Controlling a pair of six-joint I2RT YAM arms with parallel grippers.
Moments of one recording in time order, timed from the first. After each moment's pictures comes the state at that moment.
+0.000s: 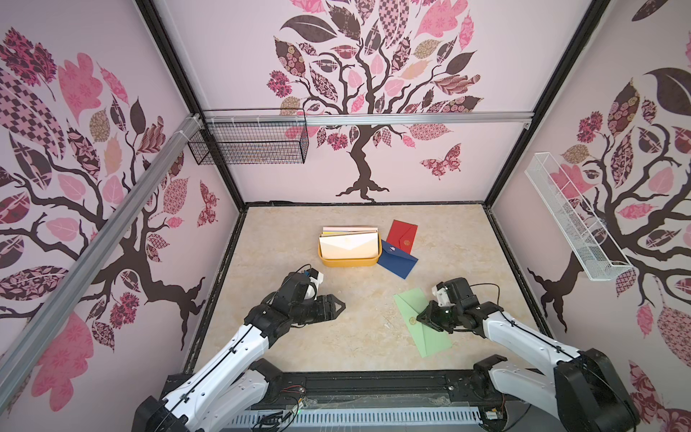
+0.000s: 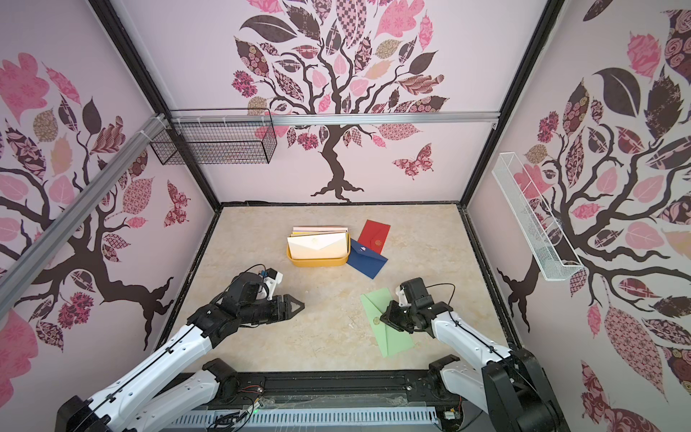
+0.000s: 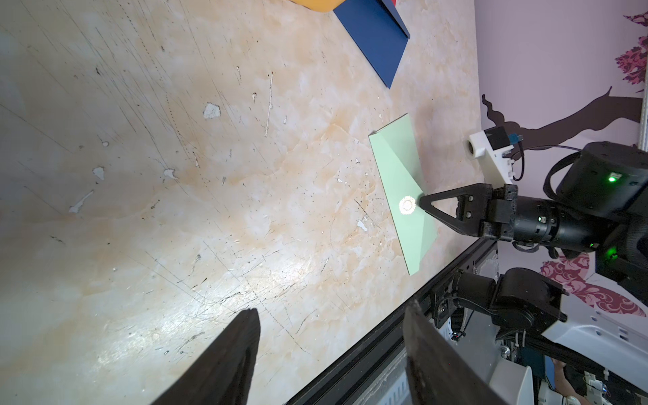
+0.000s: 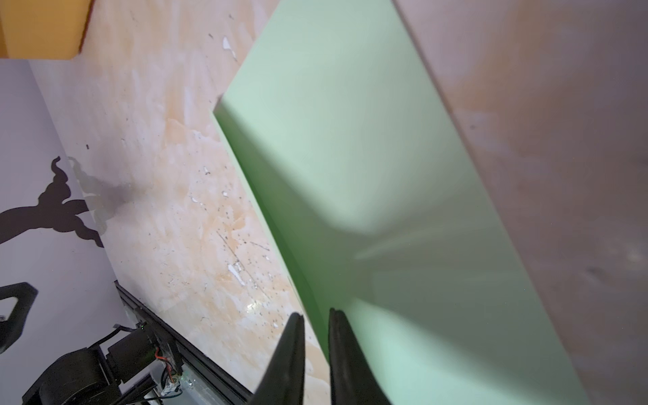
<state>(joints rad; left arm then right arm) -0.53 0.87 0.59 -0.53 0.39 -0.68 0.37 1.09 0.41 -0.36 -0.46 0.76</state>
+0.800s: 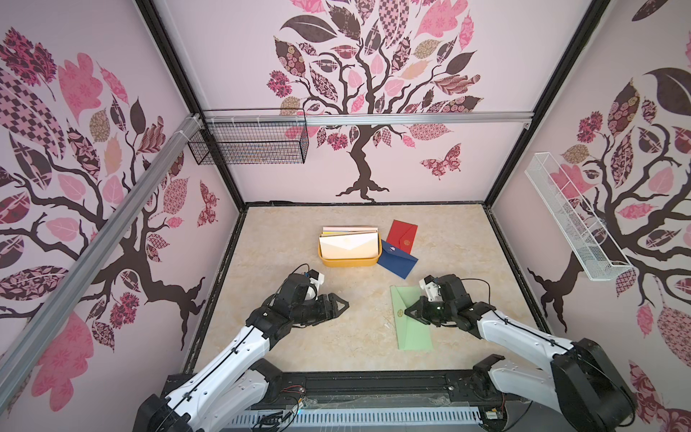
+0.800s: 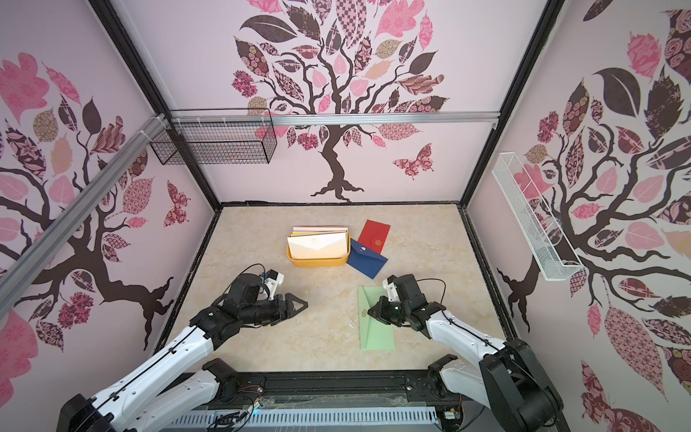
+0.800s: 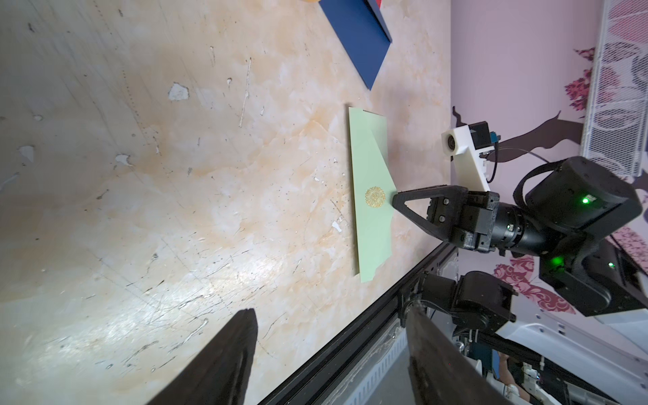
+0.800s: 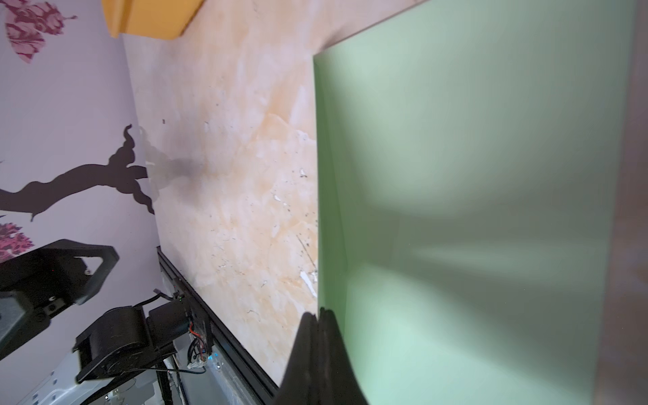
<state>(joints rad) -0.53 0.86 0.53 -0.40 0.47 -0.83 0.45 1.10 0.41 -0.14 -0.53 0.82</state>
